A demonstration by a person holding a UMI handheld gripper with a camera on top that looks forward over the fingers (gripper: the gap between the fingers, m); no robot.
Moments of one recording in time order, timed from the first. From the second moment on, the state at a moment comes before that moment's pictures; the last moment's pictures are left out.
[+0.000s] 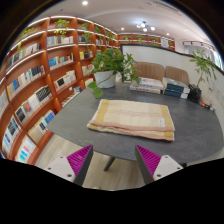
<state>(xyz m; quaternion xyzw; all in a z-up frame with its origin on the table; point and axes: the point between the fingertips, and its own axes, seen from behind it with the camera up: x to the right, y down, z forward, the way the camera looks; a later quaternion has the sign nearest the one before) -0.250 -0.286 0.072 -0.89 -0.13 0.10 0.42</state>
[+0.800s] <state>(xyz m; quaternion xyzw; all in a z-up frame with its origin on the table) -0.402 -0.066 -0.010 -0.89 -0.05 0.00 0.45</state>
